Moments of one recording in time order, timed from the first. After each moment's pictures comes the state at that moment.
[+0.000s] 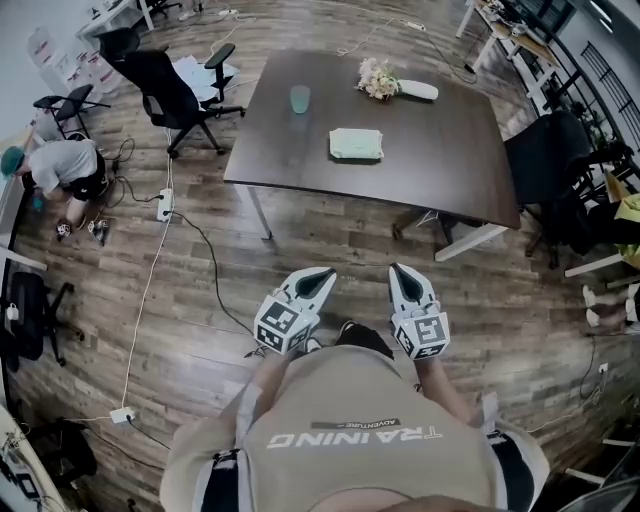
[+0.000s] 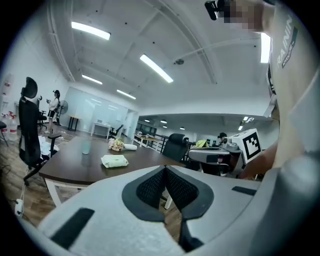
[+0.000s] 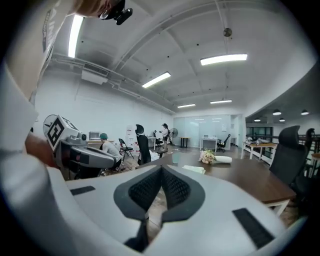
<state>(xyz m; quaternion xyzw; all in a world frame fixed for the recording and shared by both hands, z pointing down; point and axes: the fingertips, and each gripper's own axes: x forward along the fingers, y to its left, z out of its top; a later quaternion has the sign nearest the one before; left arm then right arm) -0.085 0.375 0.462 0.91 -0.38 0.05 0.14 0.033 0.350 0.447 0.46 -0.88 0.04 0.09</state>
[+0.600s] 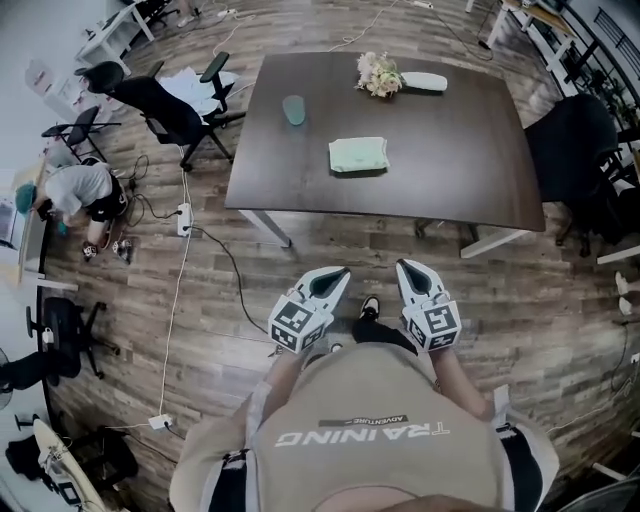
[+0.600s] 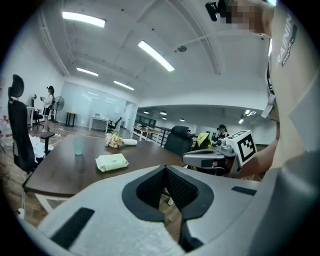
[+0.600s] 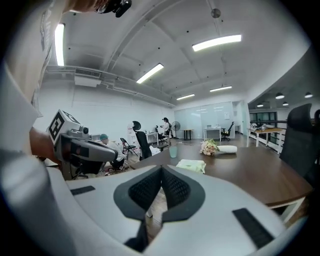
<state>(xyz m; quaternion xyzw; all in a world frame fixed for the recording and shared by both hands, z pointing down) -0.043 0.271 0.467 0.91 -0.36 0.09 0.16 0.063 0.242 0.480 0.43 -0.89 0.10 0.10</state>
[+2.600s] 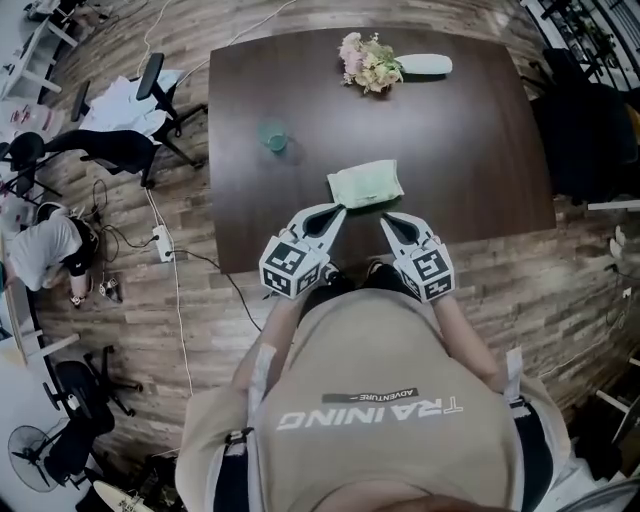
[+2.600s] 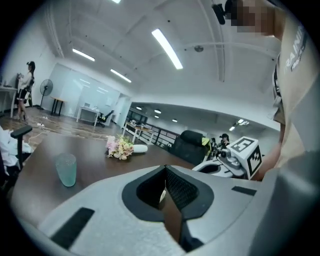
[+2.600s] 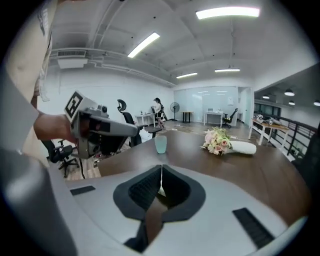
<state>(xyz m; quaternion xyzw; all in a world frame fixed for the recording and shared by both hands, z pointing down) -0.120 -0.055 0.488 0.94 -0.28 0.09 0.19 -0.040 -0.033 0.530 0.43 -0.87 0.13 0.21</state>
